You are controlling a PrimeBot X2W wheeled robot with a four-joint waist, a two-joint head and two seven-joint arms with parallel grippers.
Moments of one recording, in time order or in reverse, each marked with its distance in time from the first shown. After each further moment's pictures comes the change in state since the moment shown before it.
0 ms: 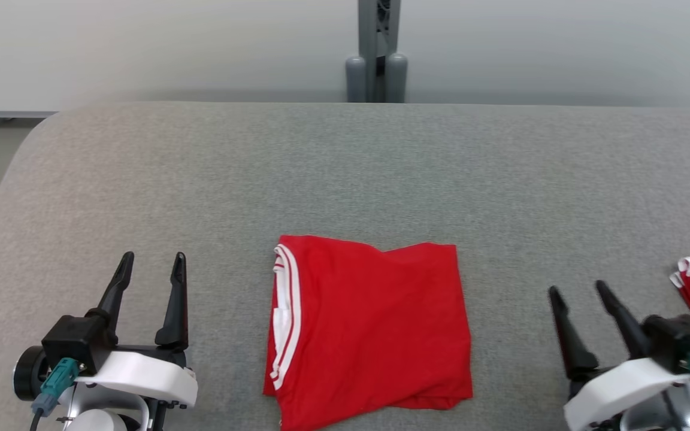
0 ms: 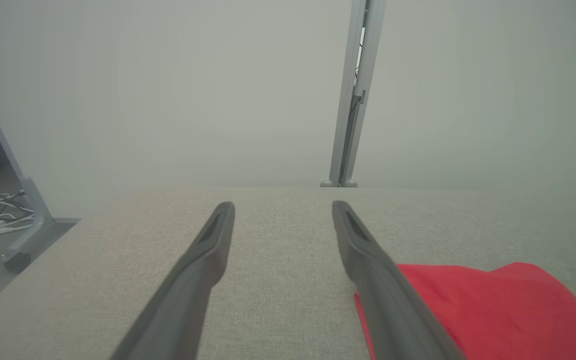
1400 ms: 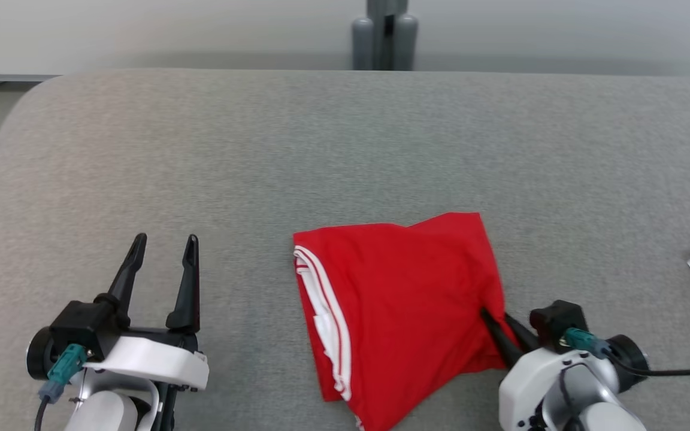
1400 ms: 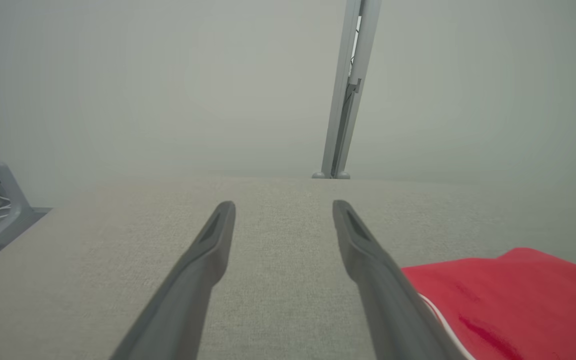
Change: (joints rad) left arm -0.054 -0.023 -0.031 0.028 -0.020 -0.022 -0.035; right arm -0.171 0.007 0.246 0.284 -0.100 0.000 0.123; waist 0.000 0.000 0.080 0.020
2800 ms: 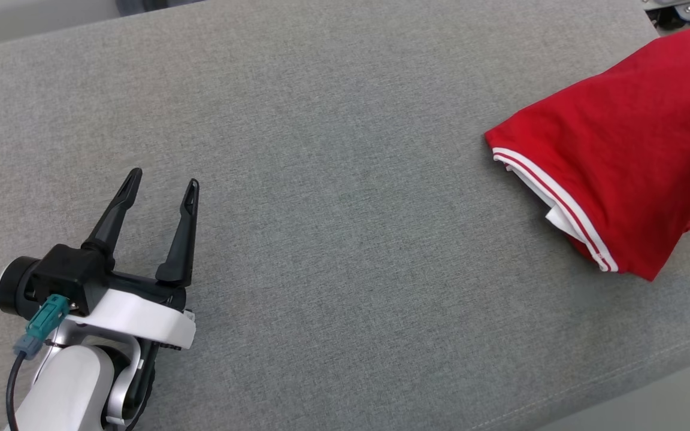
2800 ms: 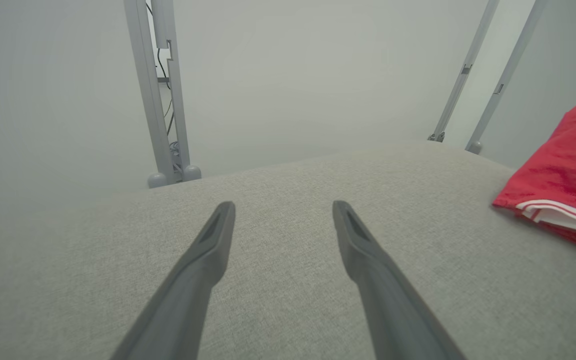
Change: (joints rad) left arm -0.124 0.105 -0.040 -0.110 0.037 -0.031 0.085; right arm -0.317 -0.229 -0.386 0.001 -0.156 0.000 -0.128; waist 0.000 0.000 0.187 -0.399
